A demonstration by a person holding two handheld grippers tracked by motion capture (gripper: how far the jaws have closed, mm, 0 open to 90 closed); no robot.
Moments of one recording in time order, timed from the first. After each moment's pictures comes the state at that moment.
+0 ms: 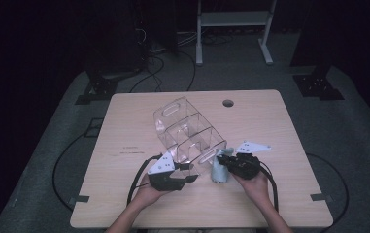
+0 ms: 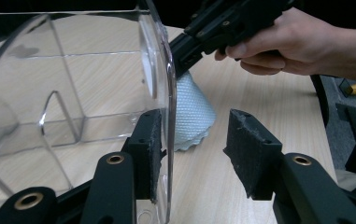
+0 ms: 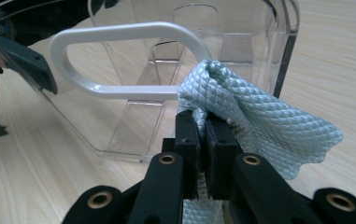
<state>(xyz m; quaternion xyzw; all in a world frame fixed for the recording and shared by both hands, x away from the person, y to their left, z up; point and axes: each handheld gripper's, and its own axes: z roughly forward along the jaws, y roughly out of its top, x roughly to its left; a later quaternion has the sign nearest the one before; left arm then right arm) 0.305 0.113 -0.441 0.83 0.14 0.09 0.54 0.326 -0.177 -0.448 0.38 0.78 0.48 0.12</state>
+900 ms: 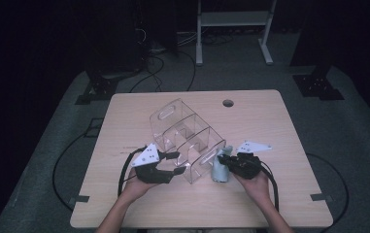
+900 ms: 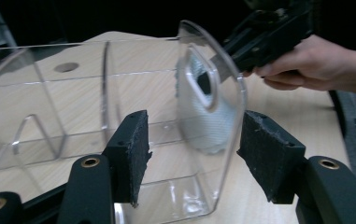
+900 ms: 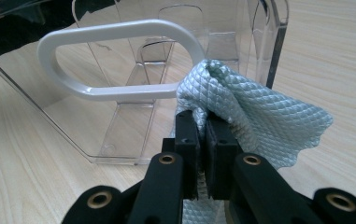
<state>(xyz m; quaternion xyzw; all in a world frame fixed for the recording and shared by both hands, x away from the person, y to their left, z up) 0.320 0.152 -0.422 0.81 0.16 0.13 0.55 0.328 -0.179 -0.449 0.38 0.78 0.48 0.13</state>
